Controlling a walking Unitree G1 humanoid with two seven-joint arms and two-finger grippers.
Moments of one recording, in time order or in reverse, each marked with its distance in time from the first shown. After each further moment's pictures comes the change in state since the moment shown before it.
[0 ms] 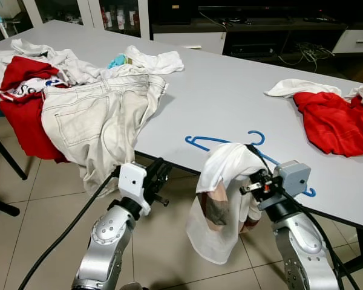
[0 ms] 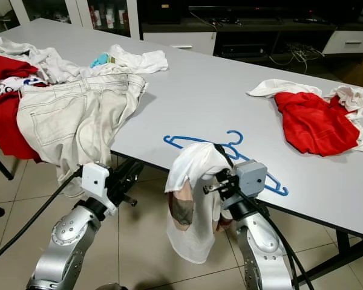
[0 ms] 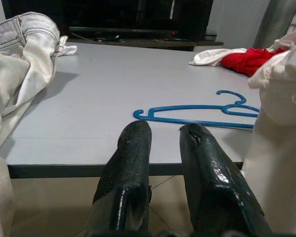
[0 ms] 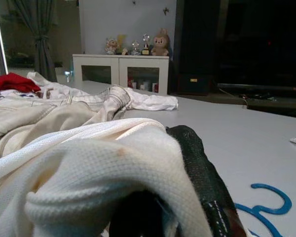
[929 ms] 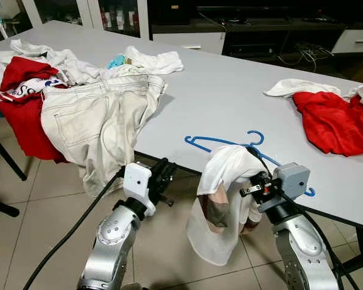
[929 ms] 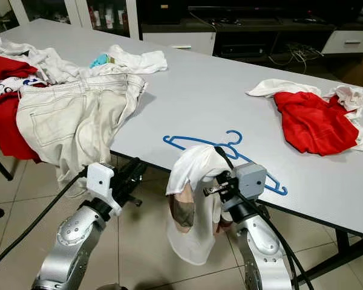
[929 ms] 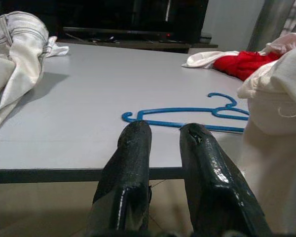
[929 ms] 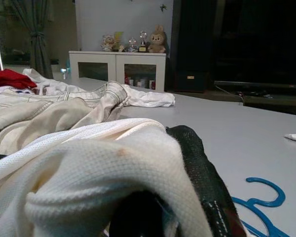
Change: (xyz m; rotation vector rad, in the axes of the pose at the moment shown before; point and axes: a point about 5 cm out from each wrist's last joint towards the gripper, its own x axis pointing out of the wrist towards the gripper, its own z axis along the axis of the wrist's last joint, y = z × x) left arm 0.004 -0.009 0.000 -0.018 -0.008 -0.013; right arm -0.002 0.001 -0.002 -0.006 0.009 -0.012
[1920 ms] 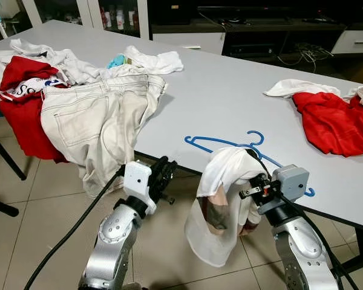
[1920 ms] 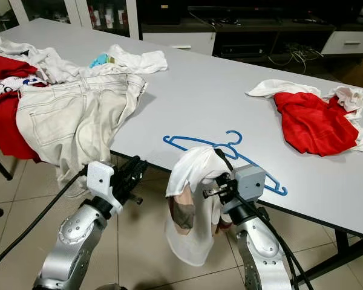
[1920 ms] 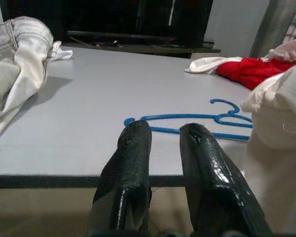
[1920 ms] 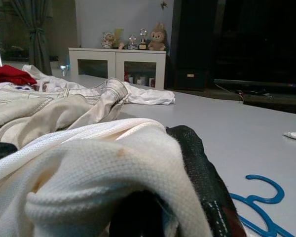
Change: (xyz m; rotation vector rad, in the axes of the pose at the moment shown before) left arm 0.005 0.000 0.004 -0.003 -0.019 0.014; right arm -0.002 0.002 -0.001 -0.007 0.009 -0.002
